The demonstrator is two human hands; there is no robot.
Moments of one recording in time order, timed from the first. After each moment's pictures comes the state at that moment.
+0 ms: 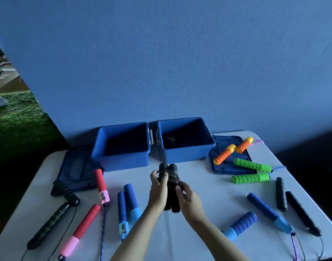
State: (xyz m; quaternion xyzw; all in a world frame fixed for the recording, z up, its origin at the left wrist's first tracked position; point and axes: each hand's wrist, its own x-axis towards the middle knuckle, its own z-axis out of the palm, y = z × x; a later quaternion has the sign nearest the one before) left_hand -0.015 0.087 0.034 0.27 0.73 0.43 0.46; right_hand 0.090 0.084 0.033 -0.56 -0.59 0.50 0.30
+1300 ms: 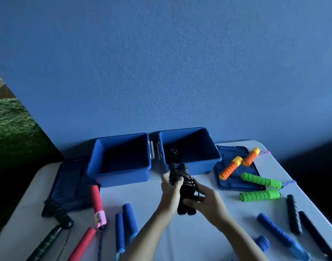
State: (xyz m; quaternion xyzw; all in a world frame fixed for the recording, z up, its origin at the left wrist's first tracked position) left_hand -0.012 0.147 0.051 0.32 0.63 0.49 0.51; right_hand 0.119 0.161 0.045 -0.47 -0.59 0.57 0.32
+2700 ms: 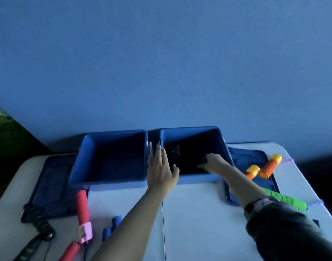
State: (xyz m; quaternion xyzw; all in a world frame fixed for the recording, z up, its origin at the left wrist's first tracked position) left_hand -0.070 0.292 -0.022 0.58 0.80 0.12 0.10; right_hand 0.102 0.401 0.006 -0.61 -0.74 0.26 -0.11
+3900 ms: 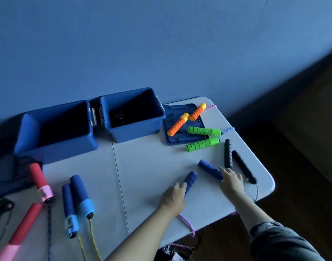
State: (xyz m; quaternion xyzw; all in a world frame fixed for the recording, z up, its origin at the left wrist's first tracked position) left_hand 0.159 0.084 -0.052 0.75 0.59 -0.07 0.29; right_hand 0.381 0.126 -0.062 -0.76 -0.63 0.14 0.00
